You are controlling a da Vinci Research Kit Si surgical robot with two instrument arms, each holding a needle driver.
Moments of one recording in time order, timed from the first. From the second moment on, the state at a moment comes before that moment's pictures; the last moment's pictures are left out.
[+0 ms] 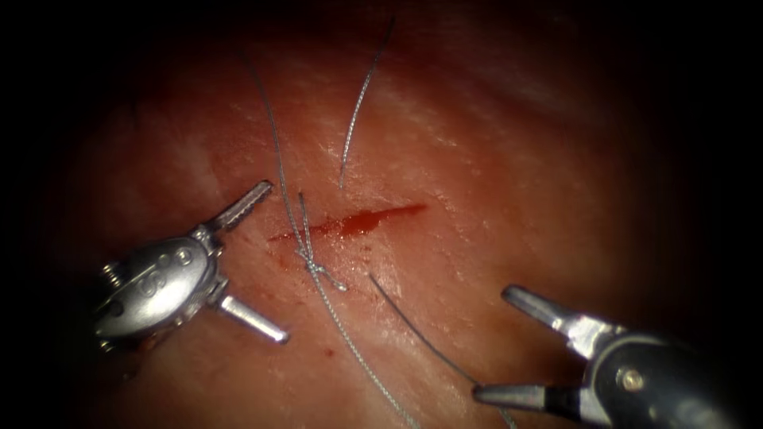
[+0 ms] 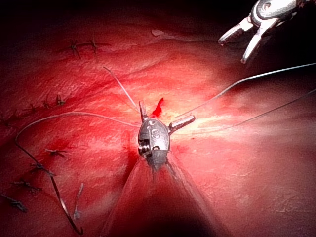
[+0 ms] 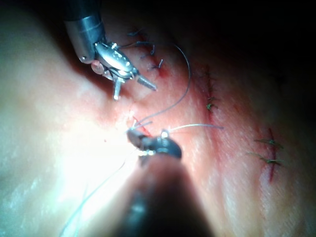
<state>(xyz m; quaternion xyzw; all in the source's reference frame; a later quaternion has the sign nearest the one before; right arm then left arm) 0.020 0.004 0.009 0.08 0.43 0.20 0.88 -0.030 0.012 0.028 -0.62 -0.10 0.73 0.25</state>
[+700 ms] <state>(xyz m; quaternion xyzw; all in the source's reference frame) 0.012 0.007 0.013 0.04 0.38 0.23 0.90 -0.045 0.005 0.029 -0.54 -0.02 0.84 0.05</state>
